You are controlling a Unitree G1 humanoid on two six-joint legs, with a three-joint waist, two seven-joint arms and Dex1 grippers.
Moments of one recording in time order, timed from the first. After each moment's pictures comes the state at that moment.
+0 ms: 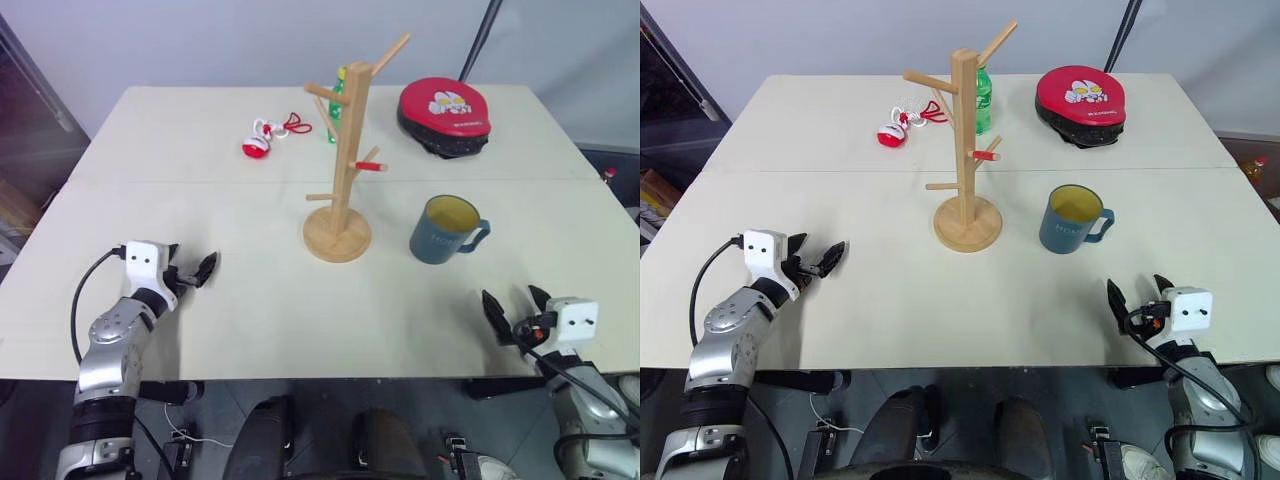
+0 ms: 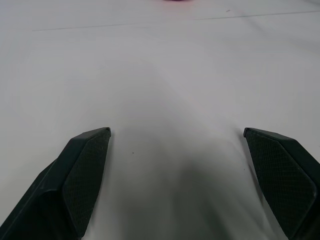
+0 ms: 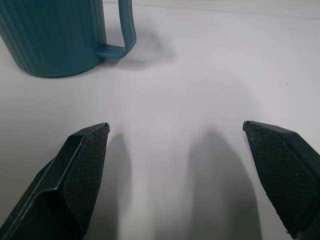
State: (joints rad) left arm -0.16 0.43 0.25 0.15 -0.31 0.17 -0.47; right arm 0.19 -0.40 -0.41 0.04 0.34 -0.07 0.48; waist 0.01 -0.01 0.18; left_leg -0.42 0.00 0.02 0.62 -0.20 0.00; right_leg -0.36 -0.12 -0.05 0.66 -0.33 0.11
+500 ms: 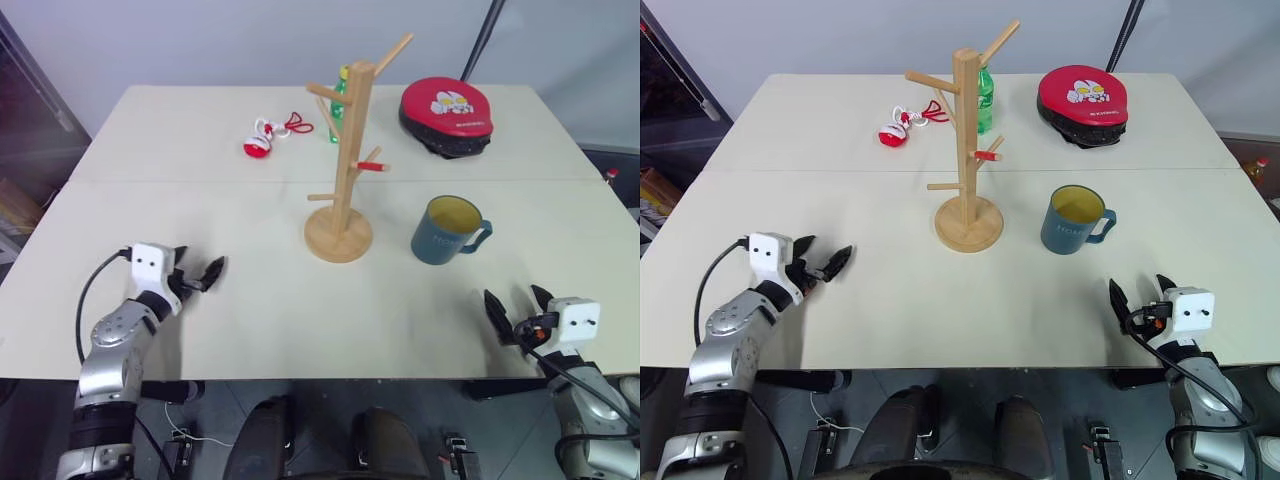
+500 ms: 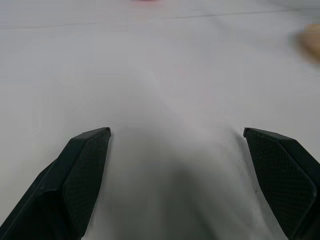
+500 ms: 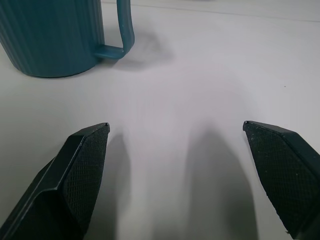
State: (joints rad) left arm -0.09 0.42 0.19 0.02 -0.39 0.19 -0.63; right arm 0.20 -0.41 -0.41 0.02 0.34 -0.06 0.47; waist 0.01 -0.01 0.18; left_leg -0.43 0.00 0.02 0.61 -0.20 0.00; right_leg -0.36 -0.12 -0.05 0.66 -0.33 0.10
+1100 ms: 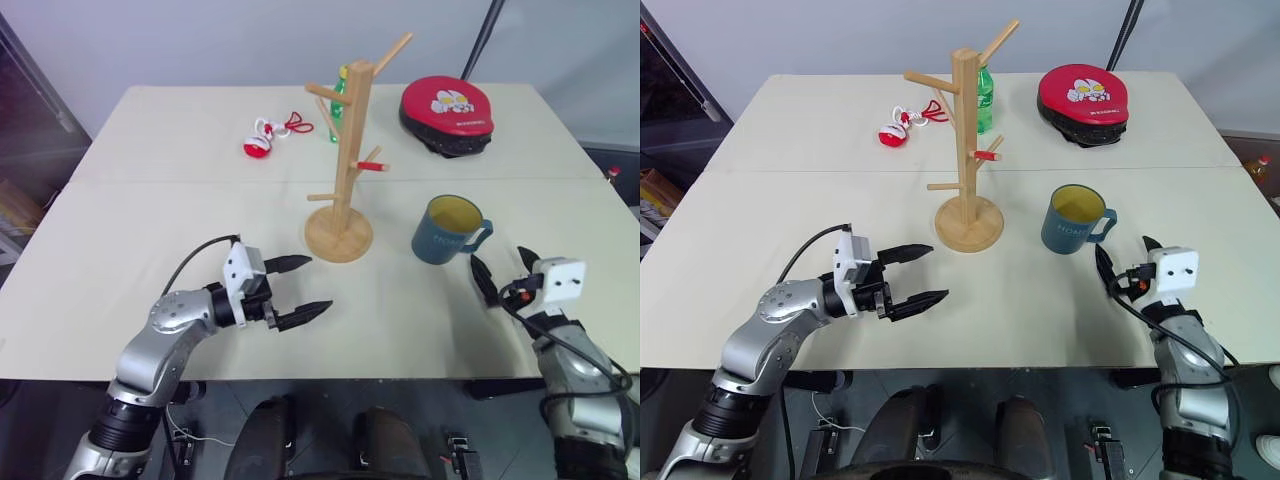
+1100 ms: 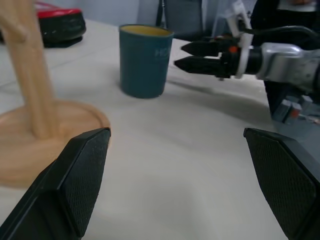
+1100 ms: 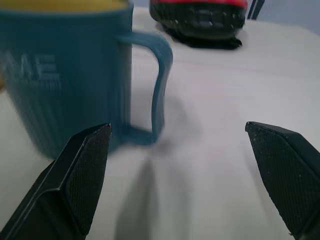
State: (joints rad) left arm -0.17 0.46 -0.12 -0.29 -0.49 0.32 -0.92; right arm -0.02 -0.42 -0.36 0.02 0.29 0.00 0.42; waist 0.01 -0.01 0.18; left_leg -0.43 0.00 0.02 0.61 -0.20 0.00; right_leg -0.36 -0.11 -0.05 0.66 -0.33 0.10
